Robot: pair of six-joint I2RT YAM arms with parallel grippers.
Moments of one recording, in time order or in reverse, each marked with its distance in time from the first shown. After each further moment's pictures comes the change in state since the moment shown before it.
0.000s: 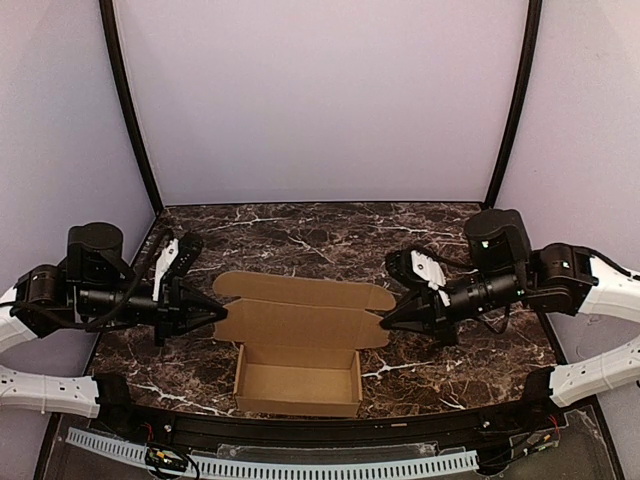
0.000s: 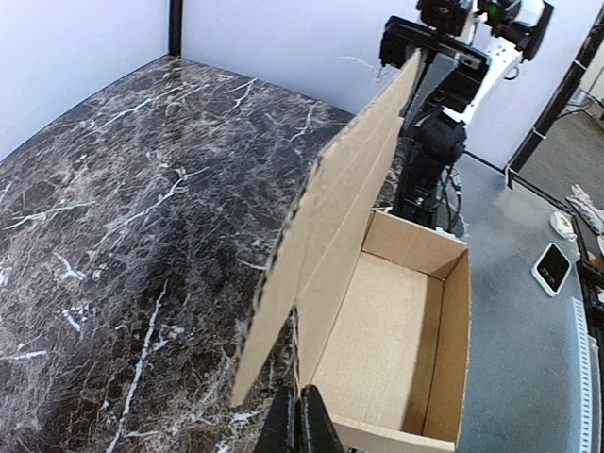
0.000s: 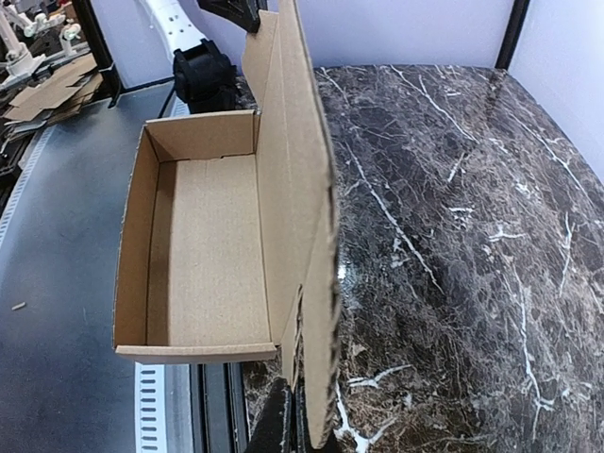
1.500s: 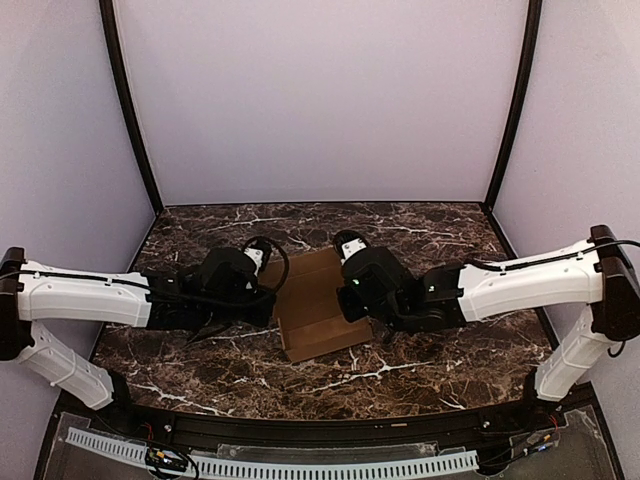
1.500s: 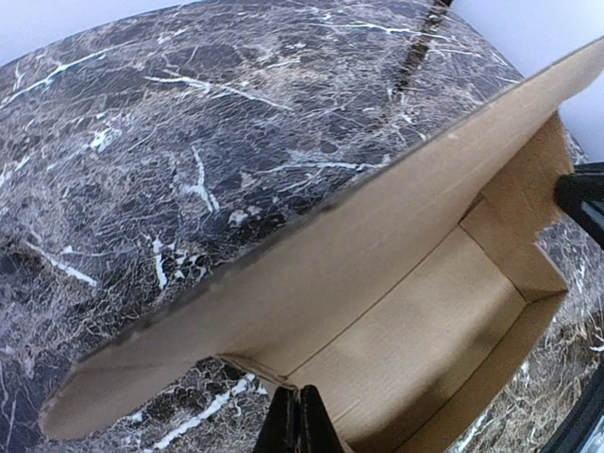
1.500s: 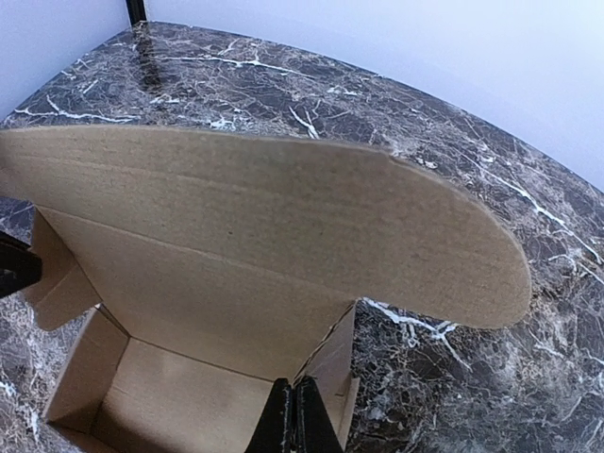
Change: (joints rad) left arm -0.003 0.640 -0.048 0.444 -0.567 -0.371; right arm 0.100 0.591 0.118 0.338 0.963 0.544
